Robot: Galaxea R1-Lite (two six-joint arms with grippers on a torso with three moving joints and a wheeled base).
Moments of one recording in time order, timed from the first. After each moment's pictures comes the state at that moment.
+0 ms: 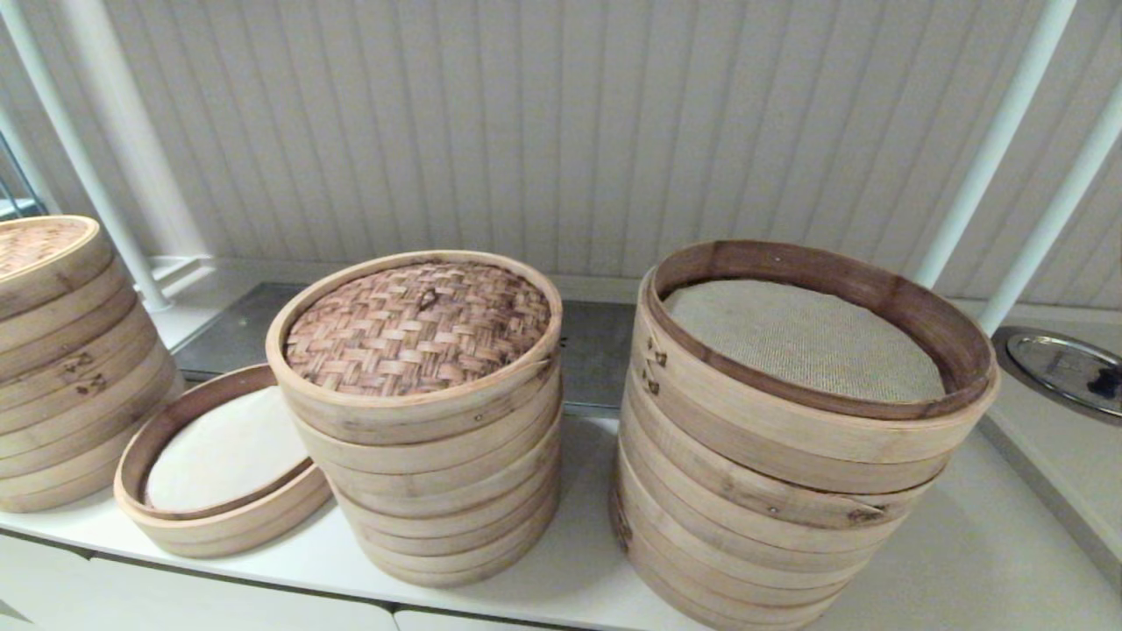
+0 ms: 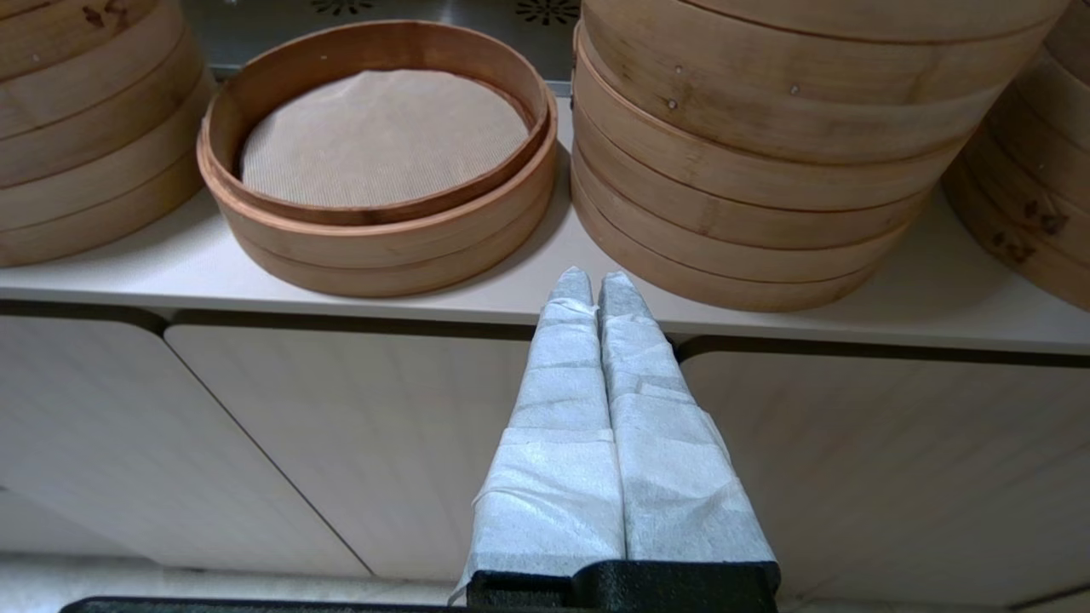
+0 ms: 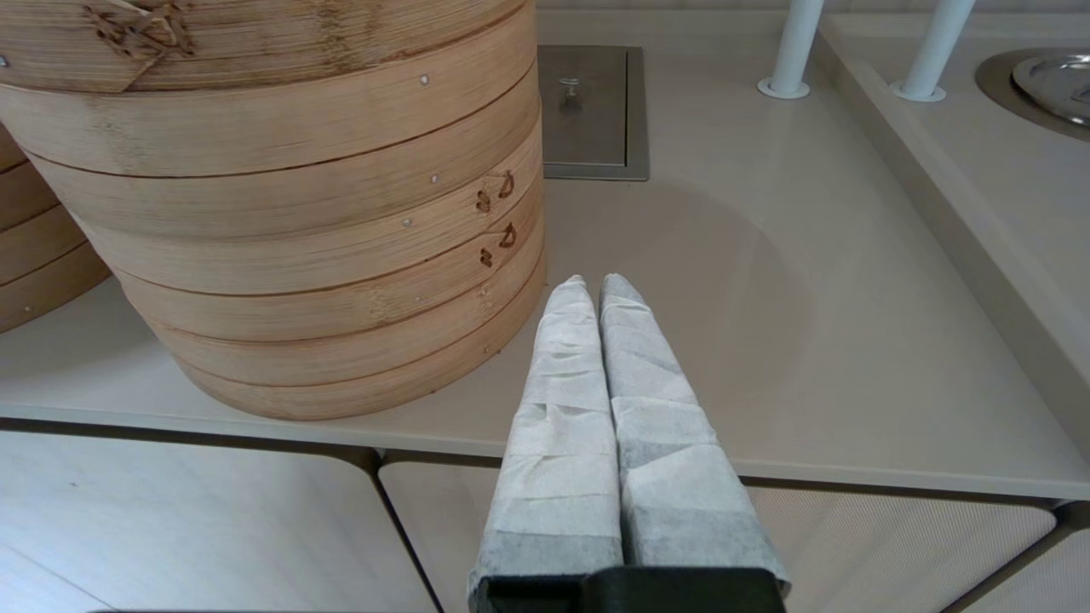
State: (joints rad) left arm 0.00 0.18 -0.32 0.29 -0.10 0.01; right arm 0.00 0.01 0.00 0.00 -0.01 0.05
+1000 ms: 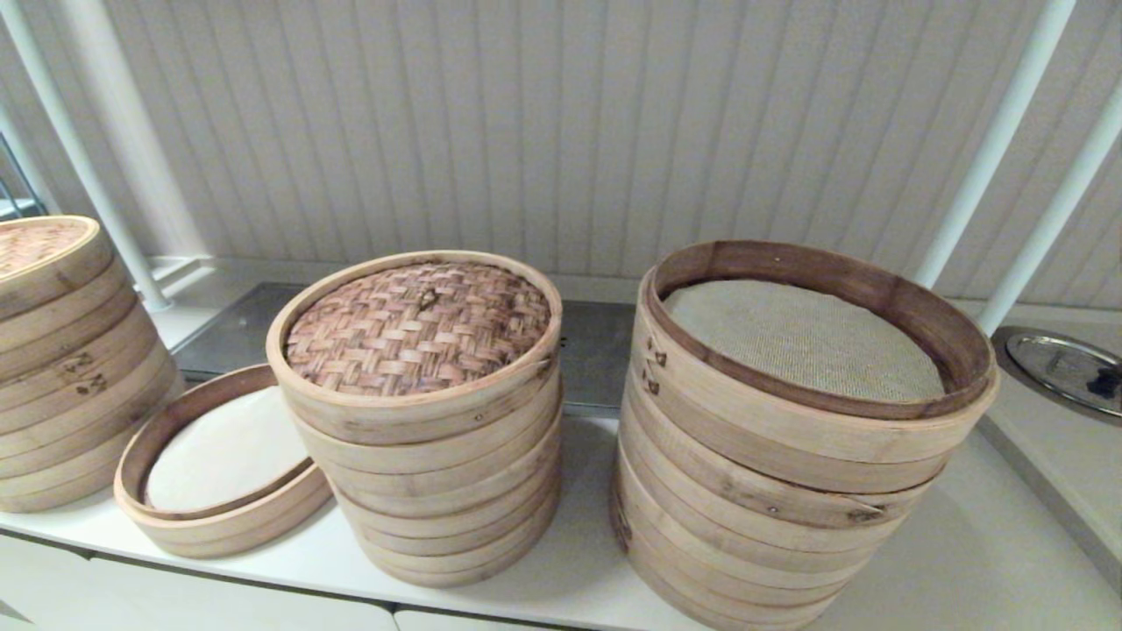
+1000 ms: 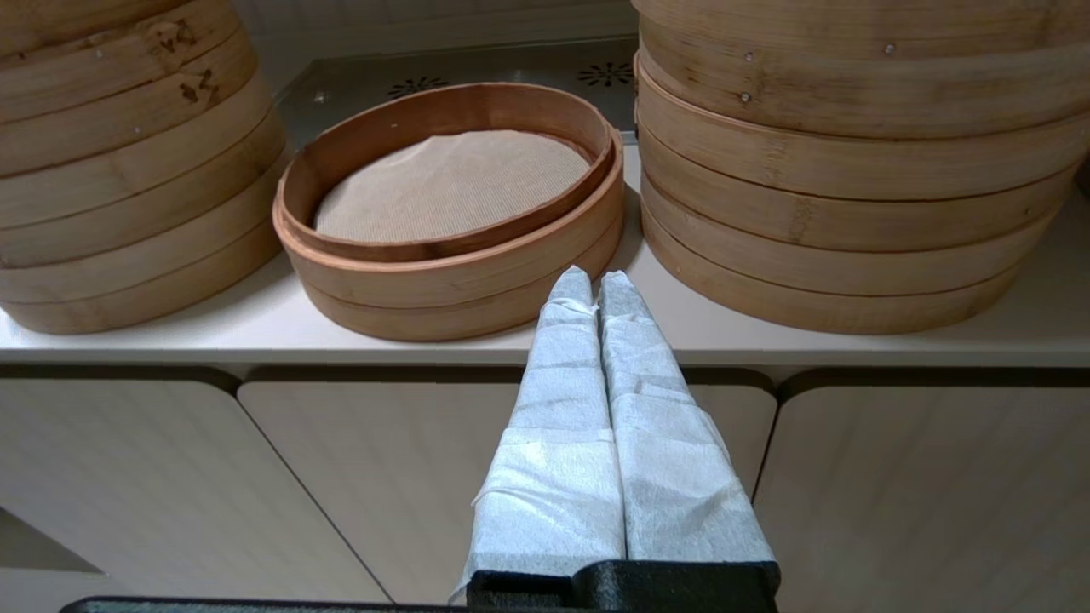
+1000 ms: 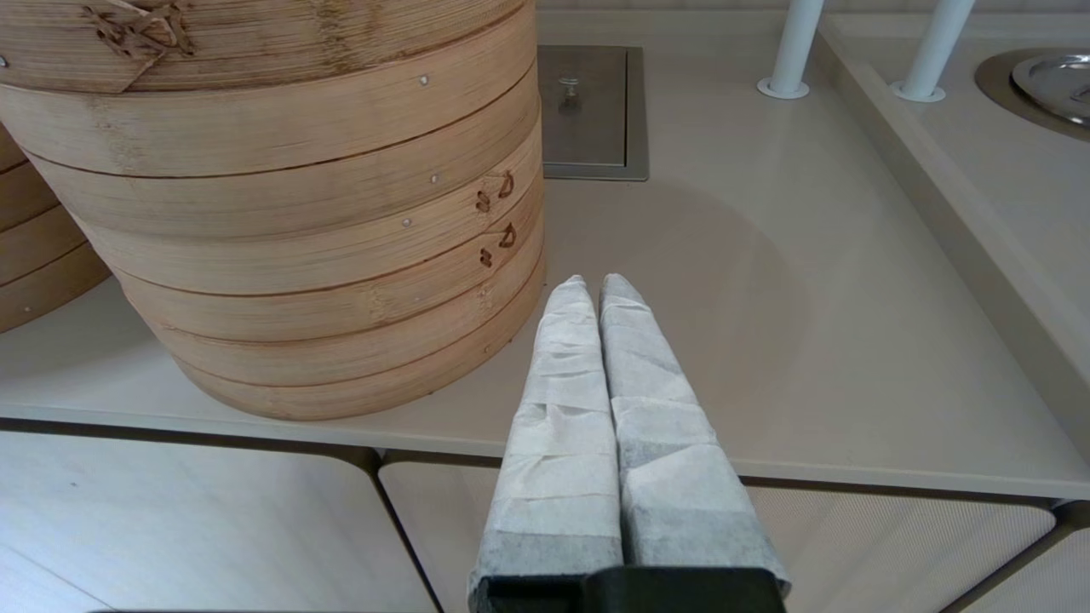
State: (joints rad) left arm 0.00 0.00 0.00 0.01 -0.03 0.11; right arm 0.00 0.01 0.00 0.00 -0.01 0.05
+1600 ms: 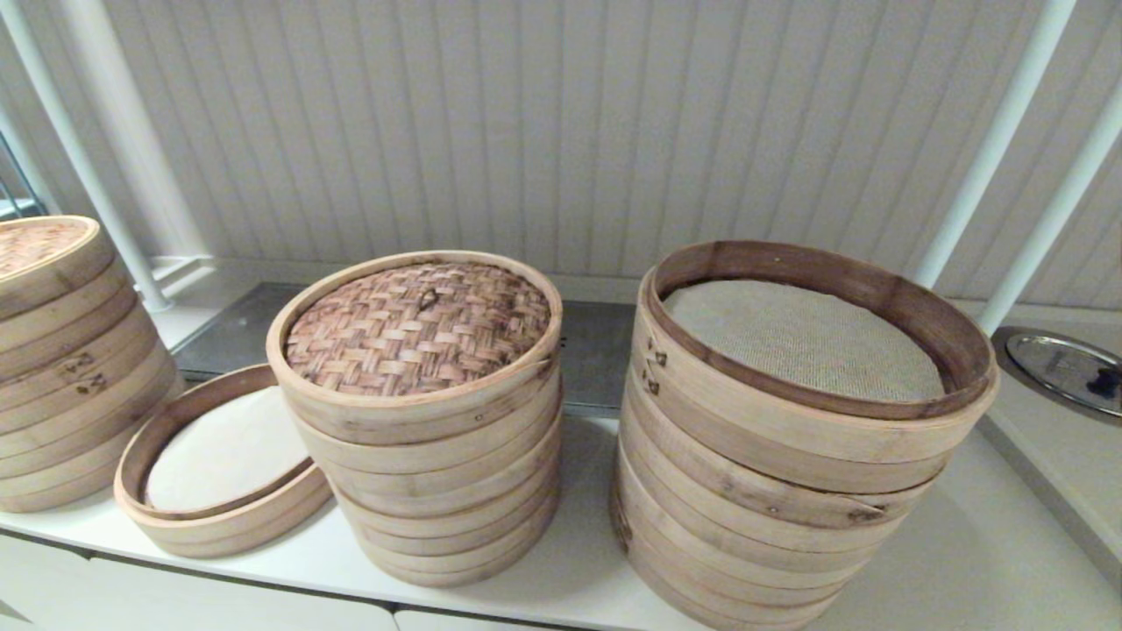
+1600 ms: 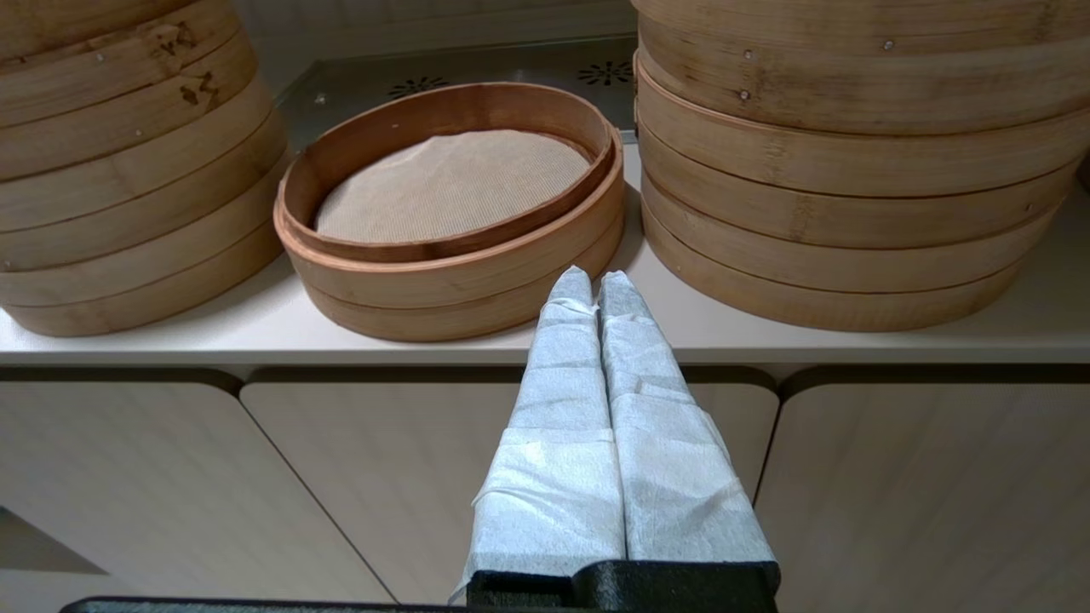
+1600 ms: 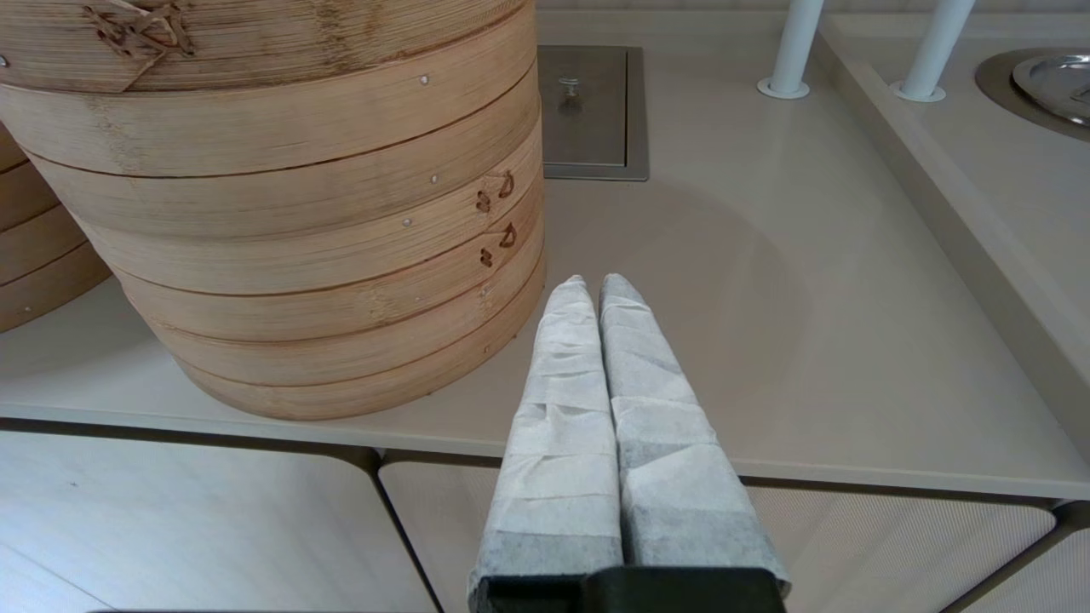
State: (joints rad) left arm 0.00 0.00 0.00 0.02 -0.03 0.13; right arm 0.00 0.01 0.00 0.00 -0.01 0.05
